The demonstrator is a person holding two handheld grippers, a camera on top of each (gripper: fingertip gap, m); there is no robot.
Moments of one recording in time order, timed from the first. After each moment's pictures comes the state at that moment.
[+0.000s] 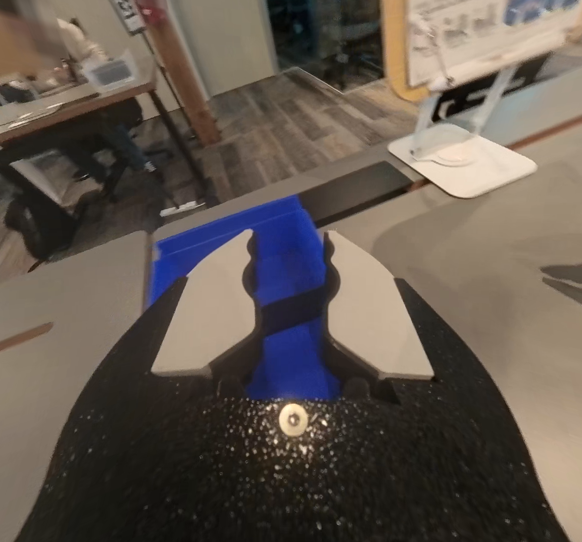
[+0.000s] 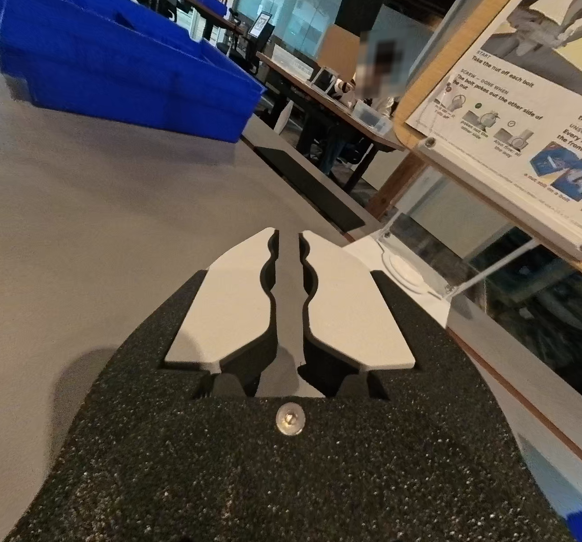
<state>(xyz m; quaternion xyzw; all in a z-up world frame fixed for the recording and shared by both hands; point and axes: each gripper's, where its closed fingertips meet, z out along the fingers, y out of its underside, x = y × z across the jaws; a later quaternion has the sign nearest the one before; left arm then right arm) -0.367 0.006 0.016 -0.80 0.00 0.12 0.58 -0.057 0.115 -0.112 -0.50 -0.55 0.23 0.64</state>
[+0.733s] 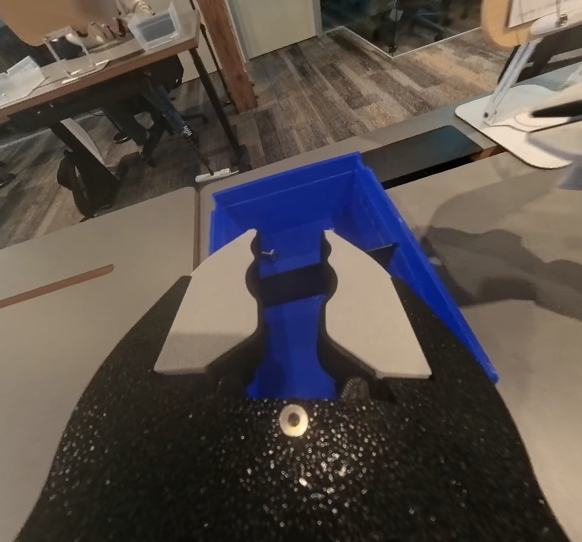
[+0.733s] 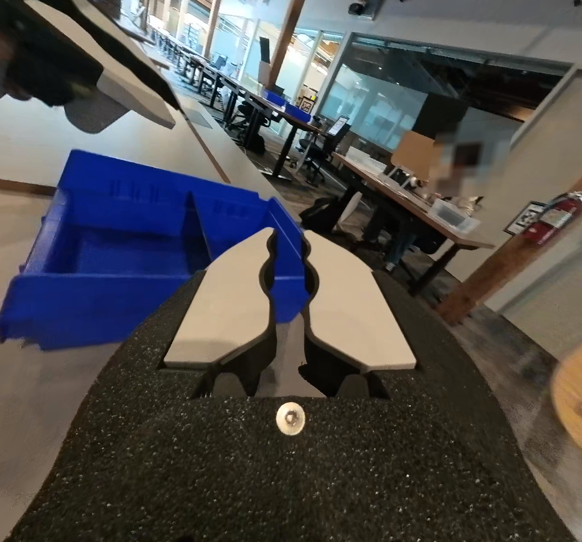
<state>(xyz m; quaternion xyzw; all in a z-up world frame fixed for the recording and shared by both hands) -0.422 -0.030 -0.003 -0.82 -0.05 0.16 0.54 -0.296 0.073 -0.007 -0.39 -0.58 0.37 0.61</state>
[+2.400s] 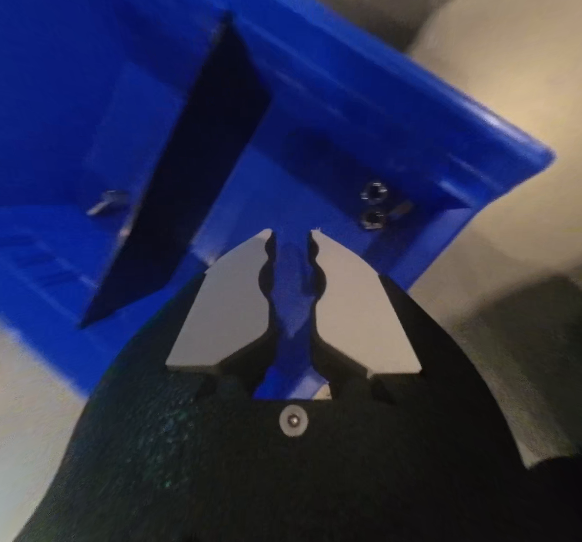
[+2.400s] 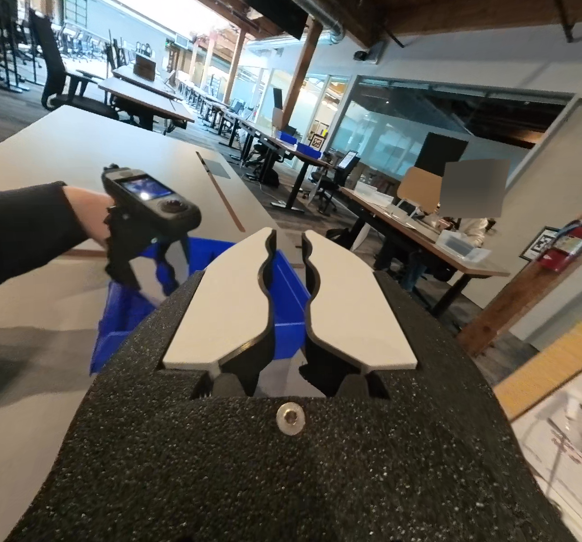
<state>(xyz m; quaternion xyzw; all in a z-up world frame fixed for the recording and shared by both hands) -0.387 -0.040 -0.148 -0.93 0.28 0.05 0.24 -0.249 0.053 0.086 -0.36 -0.56 0.43 0.61</state>
